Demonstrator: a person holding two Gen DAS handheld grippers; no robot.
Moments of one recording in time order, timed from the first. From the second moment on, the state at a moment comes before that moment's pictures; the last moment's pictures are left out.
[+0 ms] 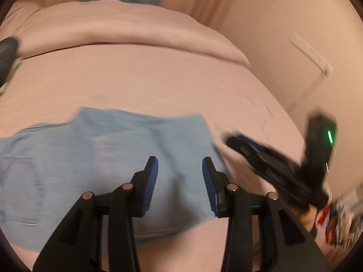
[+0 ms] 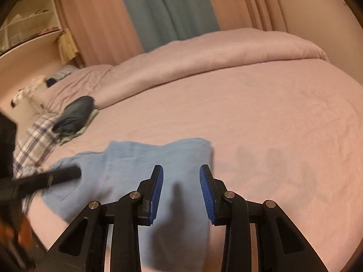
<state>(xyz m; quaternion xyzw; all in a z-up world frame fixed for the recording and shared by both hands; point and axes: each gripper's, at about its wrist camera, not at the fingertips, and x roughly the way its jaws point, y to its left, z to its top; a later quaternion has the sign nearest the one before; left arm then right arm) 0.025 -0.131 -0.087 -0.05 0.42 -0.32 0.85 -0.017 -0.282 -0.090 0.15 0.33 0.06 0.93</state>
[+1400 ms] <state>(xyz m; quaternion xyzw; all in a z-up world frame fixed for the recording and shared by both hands) 0.080 -0.215 -0.102 0.03 0.48 -0.34 0.81 -0.076 -0.235 -0.146 0.10 0.36 0.12 0.92</state>
